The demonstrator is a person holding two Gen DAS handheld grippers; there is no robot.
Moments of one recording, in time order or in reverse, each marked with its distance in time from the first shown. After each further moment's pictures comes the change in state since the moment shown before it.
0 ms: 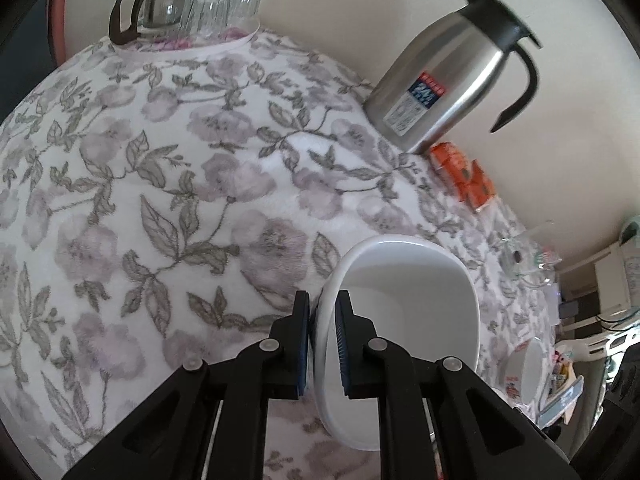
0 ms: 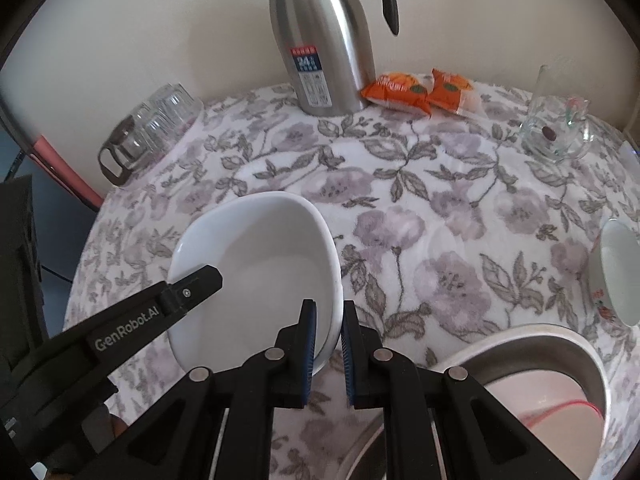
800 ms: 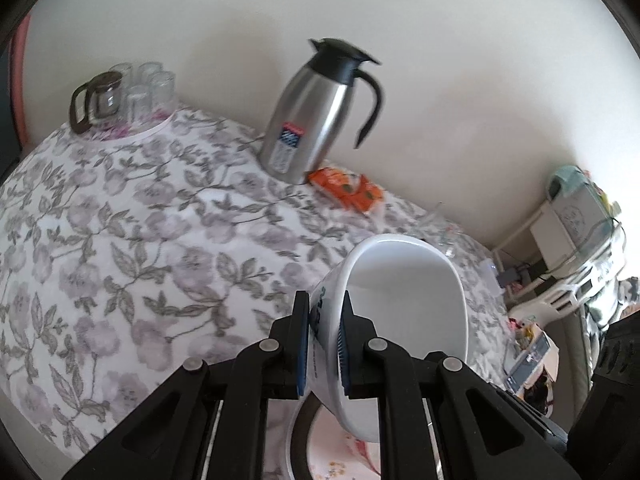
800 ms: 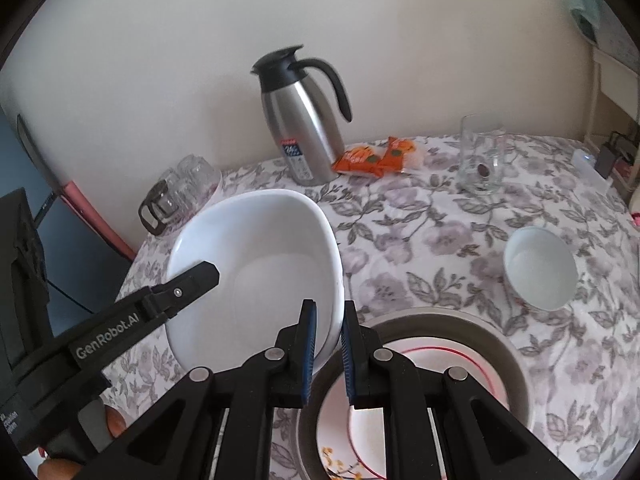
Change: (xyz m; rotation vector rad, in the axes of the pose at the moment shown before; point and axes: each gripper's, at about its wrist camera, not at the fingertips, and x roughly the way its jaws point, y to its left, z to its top) left arm -0.107 -0.088 -0.052 0.212 -0.164 -0.146; right arm -0.131 -0.059 -0.034 0.056 -0.210 0.069
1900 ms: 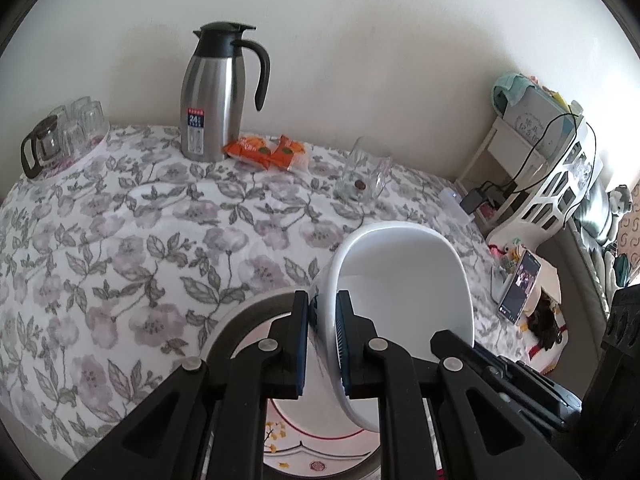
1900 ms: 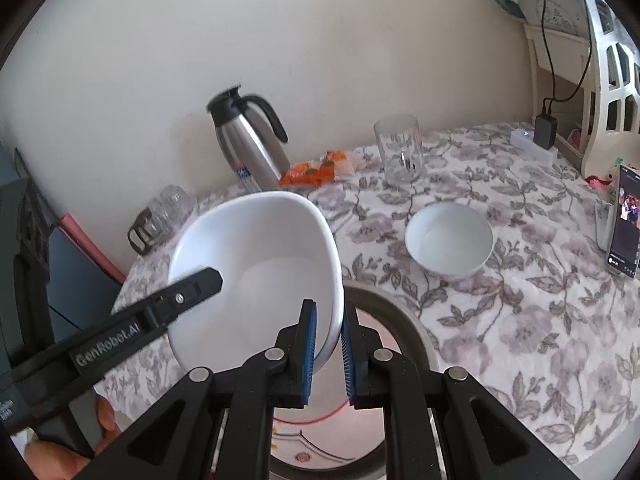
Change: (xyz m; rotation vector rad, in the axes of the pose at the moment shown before) left arm 0.004 -0.100 -0.058 0.239 0.077 -0.027; right arm -0.058 -0.099 -0.053 0.073 -0.076 -0.018
